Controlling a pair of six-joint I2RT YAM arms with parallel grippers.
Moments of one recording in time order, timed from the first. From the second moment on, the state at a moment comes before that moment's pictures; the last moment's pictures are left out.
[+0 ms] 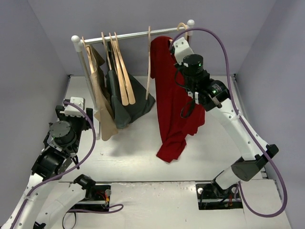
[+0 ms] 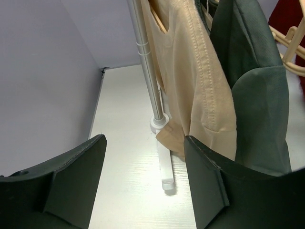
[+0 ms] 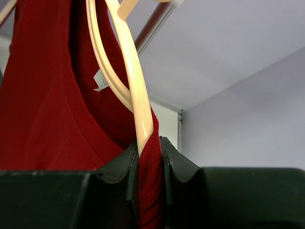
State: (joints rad) left arm -0.48 0.61 0.97 -0.47 -0.52 0.16; right arm 0.65 1.52 1.84 -0.57 0.69 -0.43
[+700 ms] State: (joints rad) left arm -0.45 0.55 0.91 -0.46 -0.50 0.14; right arm 0.53 1.88 2.10 -0.52 0.62 -0.50
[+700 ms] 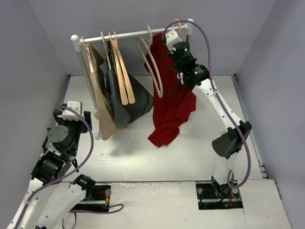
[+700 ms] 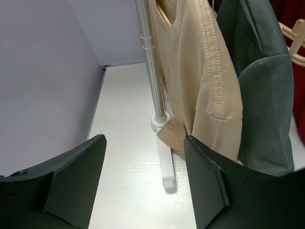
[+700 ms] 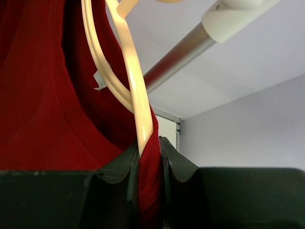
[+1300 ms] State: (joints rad) left arm -0.45 0.57 0.92 -0.47 -0.49 0.14; right arm 0.52 1.71 1.86 -0.43 0.48 -0.36
